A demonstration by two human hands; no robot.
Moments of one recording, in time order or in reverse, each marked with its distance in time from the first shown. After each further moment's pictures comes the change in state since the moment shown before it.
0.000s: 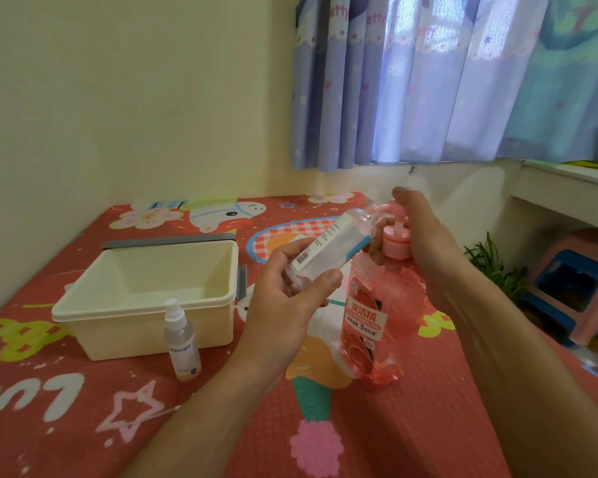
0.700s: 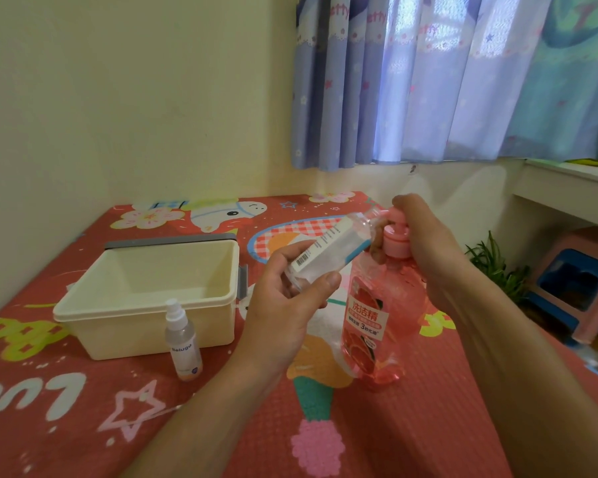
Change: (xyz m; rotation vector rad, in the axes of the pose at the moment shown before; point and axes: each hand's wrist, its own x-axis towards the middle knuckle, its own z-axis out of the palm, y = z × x) left_hand 0.000 -0.001 -0.001 0.000 0.012 -0.008; right_hand -0.002 -0.001 0.001 -0.020 -0.012 -0.041
